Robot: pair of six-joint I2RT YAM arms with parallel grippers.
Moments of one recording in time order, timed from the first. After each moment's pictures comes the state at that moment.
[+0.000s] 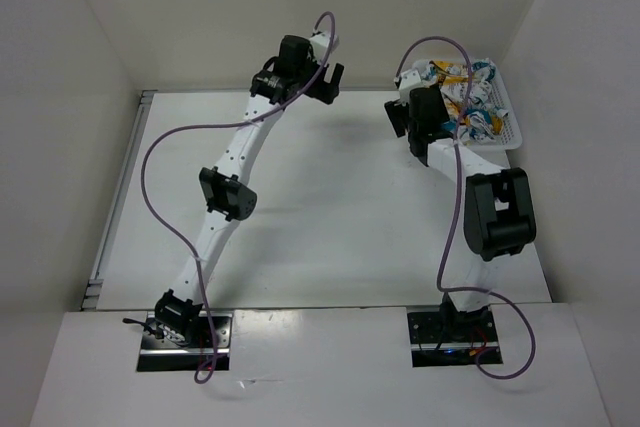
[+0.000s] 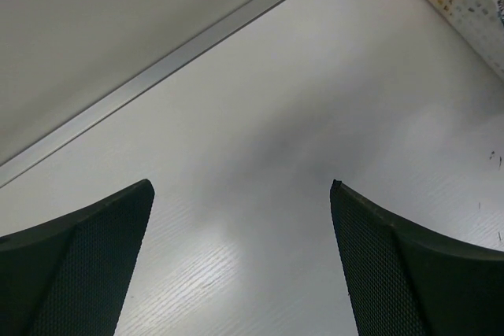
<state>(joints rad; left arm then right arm) -0.41 2.73 3.11 -0.85 0.15 0.07 0.18 1.78 1.22 0.17 0.31 -0.36</state>
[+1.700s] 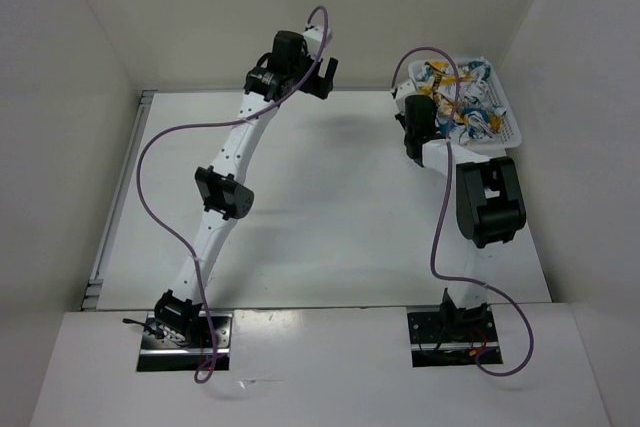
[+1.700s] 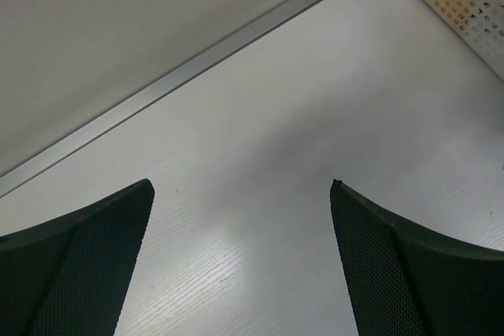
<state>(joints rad) -0.39 2.72 3.11 -0.86 0.12 0.07 0.17 1.89 1.22 0.20 0.40 -0.48</state>
